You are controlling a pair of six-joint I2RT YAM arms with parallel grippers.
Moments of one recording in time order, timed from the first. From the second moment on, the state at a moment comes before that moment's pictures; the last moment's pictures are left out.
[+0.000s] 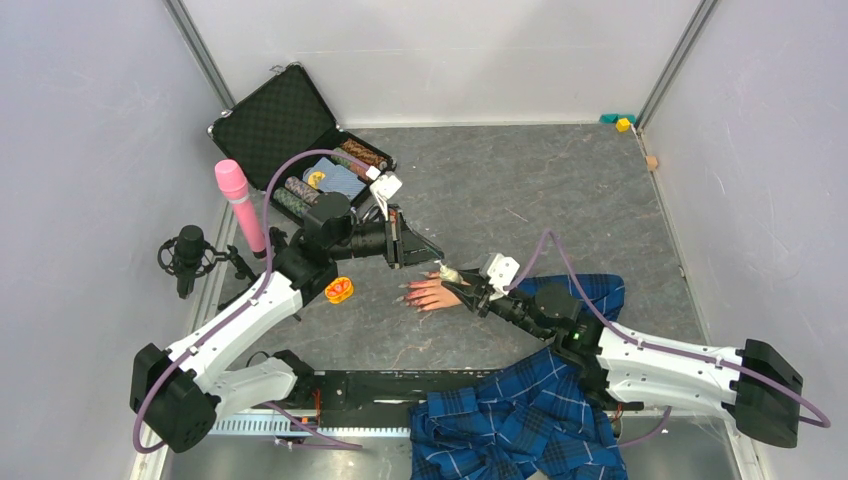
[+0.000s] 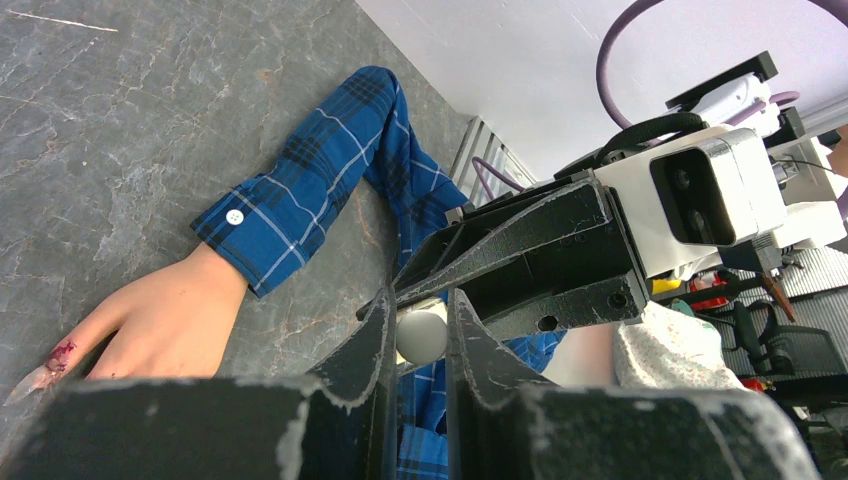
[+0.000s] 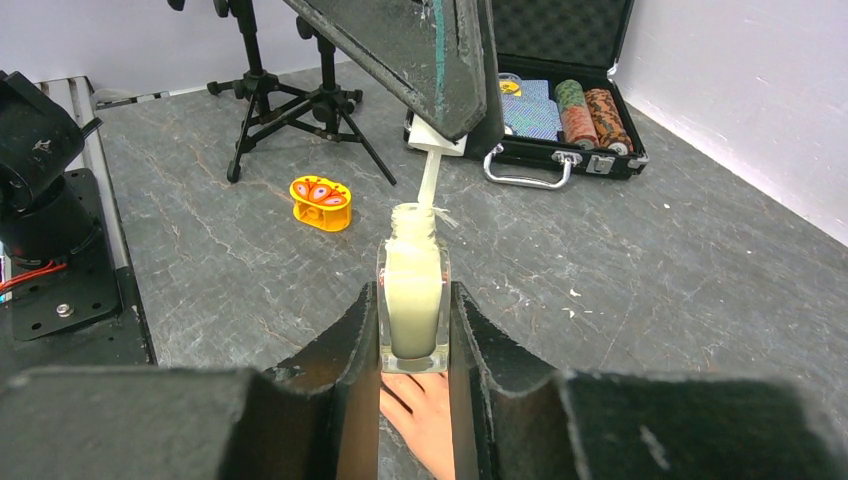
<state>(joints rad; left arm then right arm) -0.61 1.07 0.83 0.06 0.72 -0.60 1.10 0.87 0.36 0.56 0.09 -0.12</state>
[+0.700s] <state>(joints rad) -0.61 1.07 0.83 0.06 0.72 -0.60 1.10 0.88 0.39 0.55 0.13 -0.11</state>
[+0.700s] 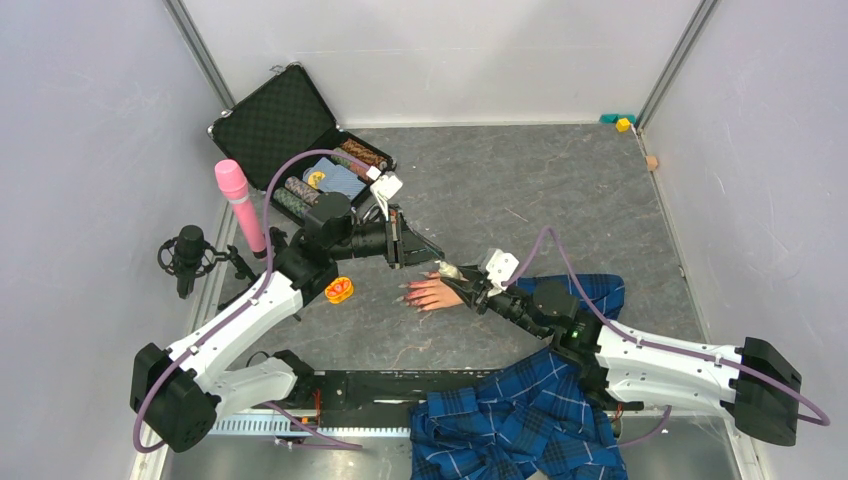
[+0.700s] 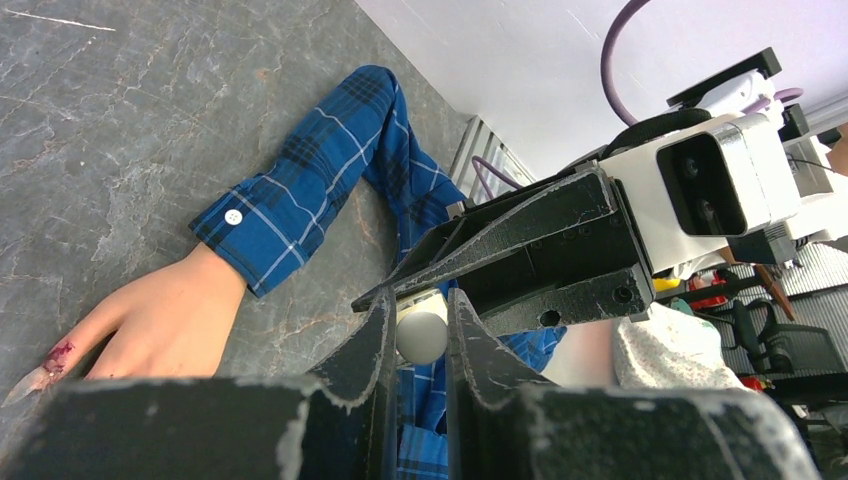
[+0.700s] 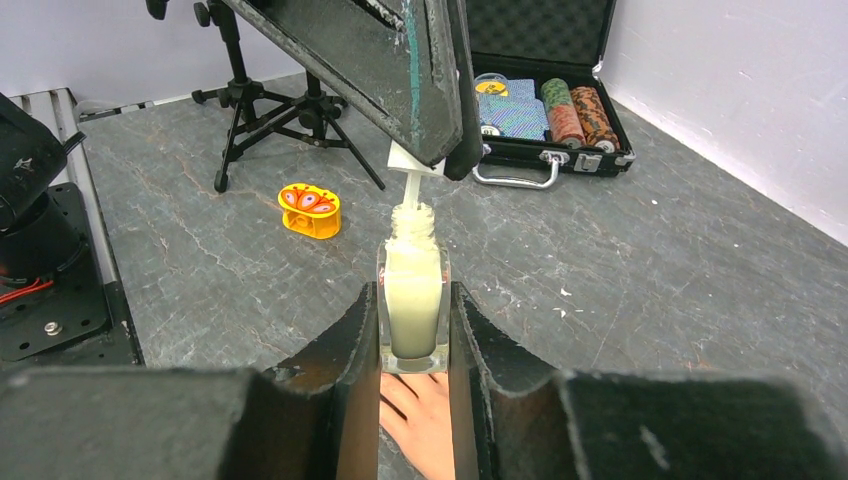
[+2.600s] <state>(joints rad) -0.77 0.95 0.91 -0.06 0.89 -0.34 0.88 0.92 0.46 0.74 -0.68 0.50</state>
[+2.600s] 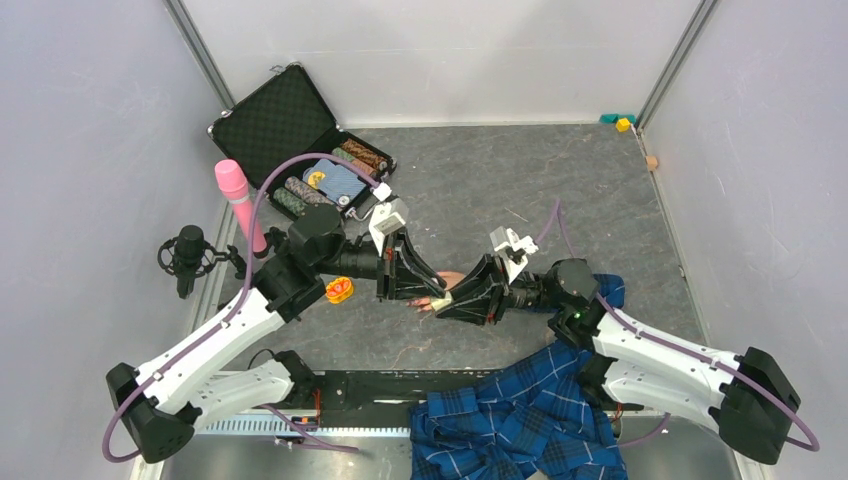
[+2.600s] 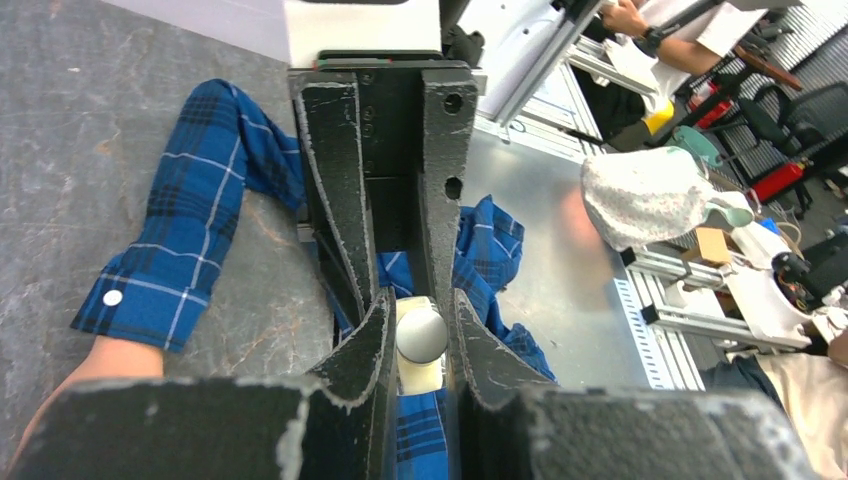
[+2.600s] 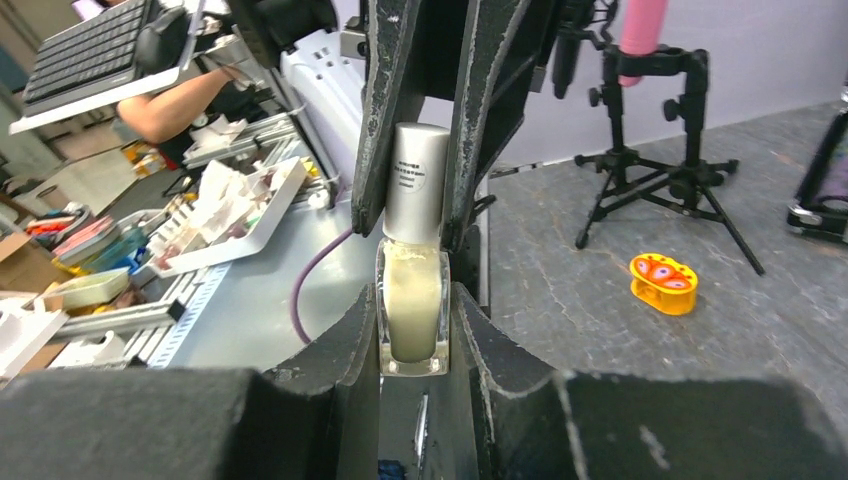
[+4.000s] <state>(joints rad) -0.82 0.95 1.07 -0.24 0.31 -0.33 0.87 0.87 0.42 0.59 -0.26 0.20</state>
